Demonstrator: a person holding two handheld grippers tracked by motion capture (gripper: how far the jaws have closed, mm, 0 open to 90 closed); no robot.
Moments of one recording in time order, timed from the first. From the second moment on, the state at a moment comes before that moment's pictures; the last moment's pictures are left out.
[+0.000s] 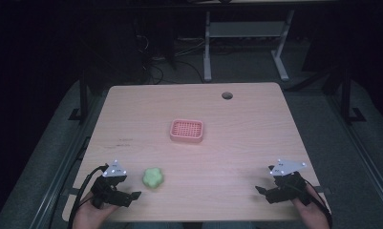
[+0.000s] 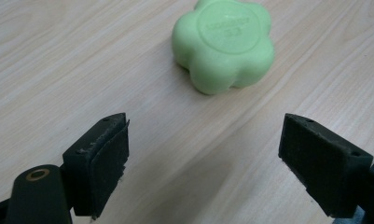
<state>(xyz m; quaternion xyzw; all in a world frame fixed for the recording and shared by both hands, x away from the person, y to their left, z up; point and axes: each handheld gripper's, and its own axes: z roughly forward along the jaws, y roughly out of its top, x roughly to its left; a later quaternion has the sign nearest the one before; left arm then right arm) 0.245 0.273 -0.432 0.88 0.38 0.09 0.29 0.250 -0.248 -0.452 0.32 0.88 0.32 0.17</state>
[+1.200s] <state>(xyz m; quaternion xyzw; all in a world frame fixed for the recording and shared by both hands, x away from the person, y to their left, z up) 0.274 0.229 -0.415 0.90 0.35 0.08 0.24 0.249 -0.249 -0.452 0.32 0.88 0.32 0.17</state>
